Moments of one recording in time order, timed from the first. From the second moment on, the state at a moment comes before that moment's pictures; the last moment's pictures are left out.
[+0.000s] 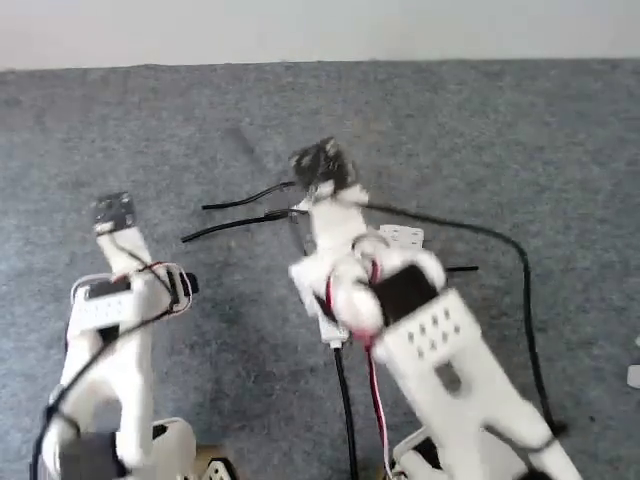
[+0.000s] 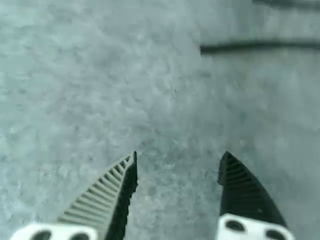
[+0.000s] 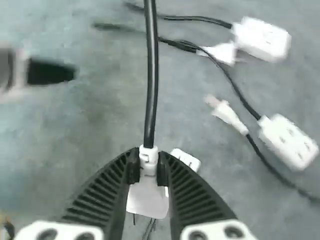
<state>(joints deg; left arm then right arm) -16.9 -14.9 54.5 46.4 3.6 -38.4 -37.7 33.5 66.7 0.8</state>
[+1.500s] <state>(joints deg) -2.3 -68.0 83.9 42.7 -5.2 -37.3 -45.4 49.4 55.0 9.2</state>
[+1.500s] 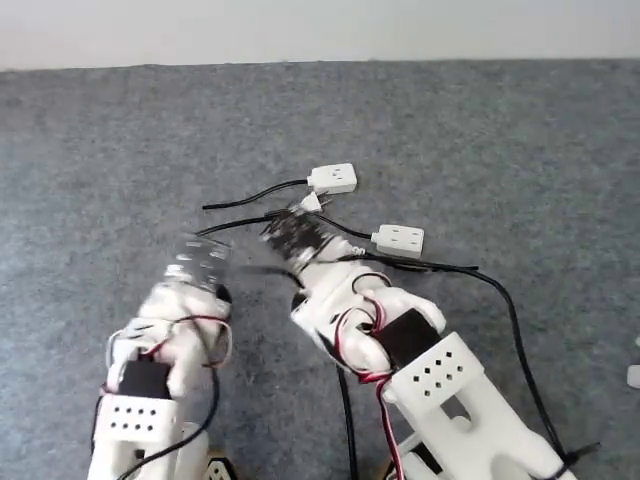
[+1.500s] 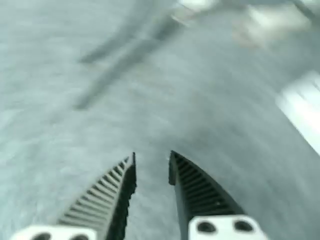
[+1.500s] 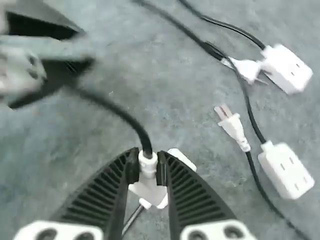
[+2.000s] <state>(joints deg) -21.5 -92.2 97.3 37.1 12.8 -27.3 -45.5 57.5 42.9 -10.5</state>
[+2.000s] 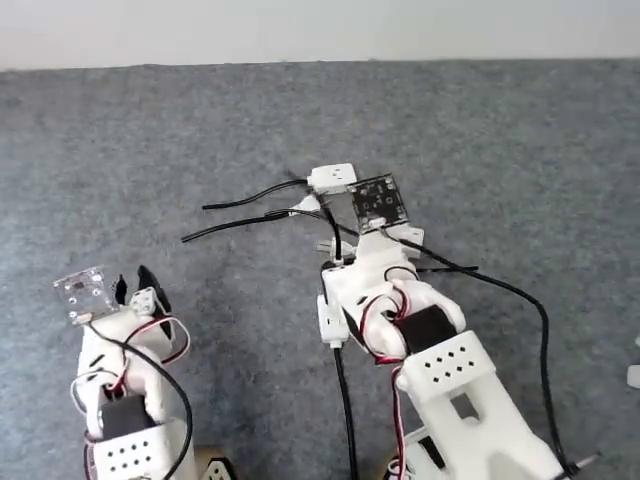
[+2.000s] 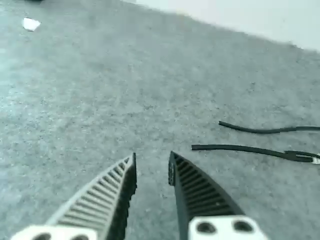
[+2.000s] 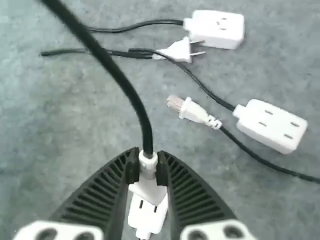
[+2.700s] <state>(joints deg) -22.1 -101.6 97.3 48.3 10.9 -29.2 -45.5 70.3 27.2 -3.4</state>
